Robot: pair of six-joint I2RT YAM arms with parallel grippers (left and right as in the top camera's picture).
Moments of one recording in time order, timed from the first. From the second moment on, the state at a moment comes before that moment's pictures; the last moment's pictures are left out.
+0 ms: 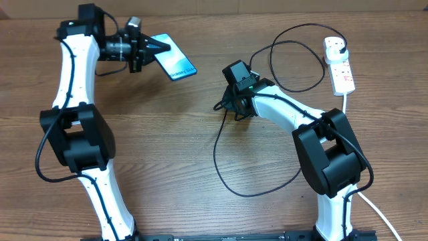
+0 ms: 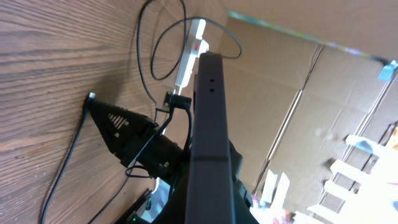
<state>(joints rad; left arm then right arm) 0.14 2.29 2.14 -1.25 1.25 -0.43 0.51 2.10 1.41 -0.50 0.02 0.85</state>
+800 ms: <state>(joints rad) 0.15 2.29 2.14 -1.25 1.20 -0.47 0.50 2.15 1.45 -0.48 -0.11 0.85</state>
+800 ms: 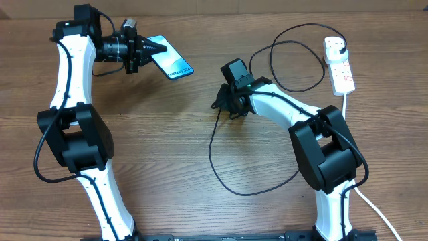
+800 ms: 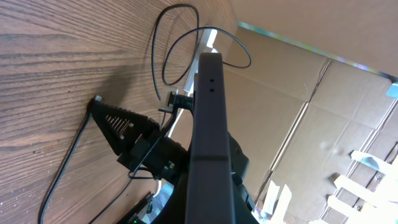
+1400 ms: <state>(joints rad) 0.15 2.29 2.14 -1.25 1.19 -0.47 0.54 2.22 1.68 -0.98 0.18 0.75</state>
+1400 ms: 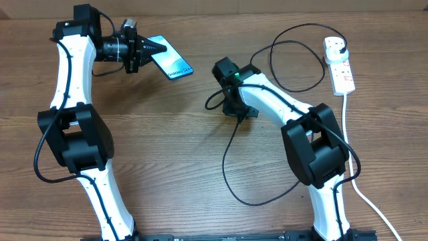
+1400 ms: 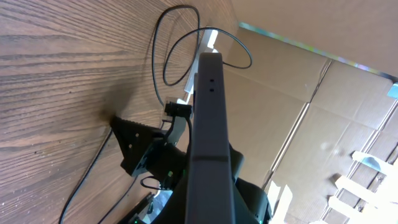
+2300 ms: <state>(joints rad) 0.15 2.29 2.14 -1.24 1.19 -0.46 0.54 2.20 1.63 -0.89 0.11 0.80</state>
